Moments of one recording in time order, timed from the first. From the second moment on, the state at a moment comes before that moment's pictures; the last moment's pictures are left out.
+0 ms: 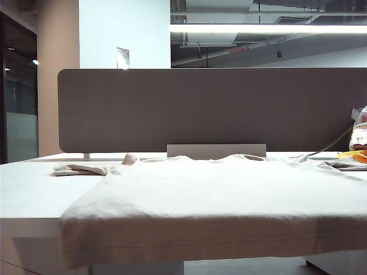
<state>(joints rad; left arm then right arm) 0.03 0.00 0.01 -0.14 0.02 -0.04 0.06 0.00 0.01 -0.06 0.05 -0.02</state>
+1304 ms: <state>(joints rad) -0.23 0.80 0.28 -0.14 0.22 -0.38 0.04 0.65 0.46 -0.29 0.17 0.31</state>
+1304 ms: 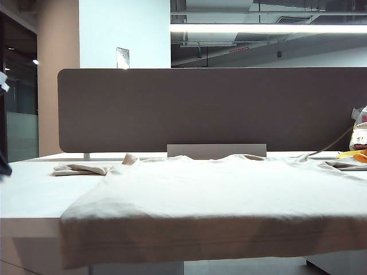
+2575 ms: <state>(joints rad) -0.24 1.36 0.31 0.18 0.60 -0.58 -0.30 1.16 0.46 -0.31 -0.27 0.43</state>
